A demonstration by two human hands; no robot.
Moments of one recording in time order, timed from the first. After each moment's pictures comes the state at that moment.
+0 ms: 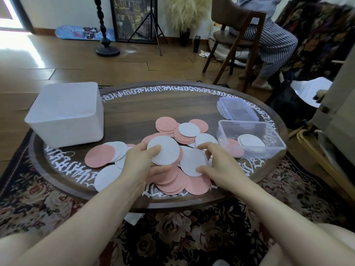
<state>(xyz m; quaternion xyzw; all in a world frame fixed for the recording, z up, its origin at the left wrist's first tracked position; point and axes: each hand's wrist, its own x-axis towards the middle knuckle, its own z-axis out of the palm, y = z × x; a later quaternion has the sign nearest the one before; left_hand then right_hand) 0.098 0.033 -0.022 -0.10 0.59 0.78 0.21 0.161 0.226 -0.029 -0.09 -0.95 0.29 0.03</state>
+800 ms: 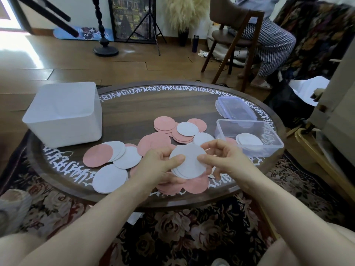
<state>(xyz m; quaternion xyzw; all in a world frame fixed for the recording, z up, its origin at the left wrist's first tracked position) 0.122 0.046 -0.014 0.08 0.62 0.71 0.31 0.178 0.226 0.004 -0.11 -0.74 0.66 -0.01</state>
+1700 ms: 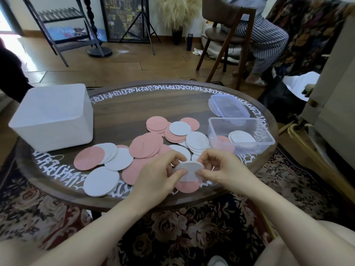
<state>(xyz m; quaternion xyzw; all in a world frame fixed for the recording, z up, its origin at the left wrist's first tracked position) 0.132 0.053 -0.044 0.32 0.82 0.47 0.00 0.194 0.238 -0.006 -0.03 -0.87 0.49 0.00</state>
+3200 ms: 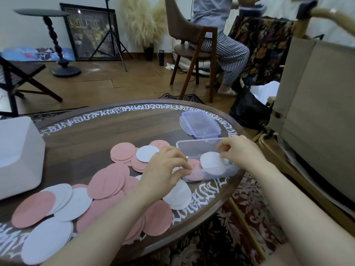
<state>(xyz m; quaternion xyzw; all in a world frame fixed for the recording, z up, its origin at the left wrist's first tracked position) 0.064 0.165 -0.040 0.51 0.76 0.40 -0.09 0.149 0.381 0.018 -0.23 -0.97 0.09 0.06</state>
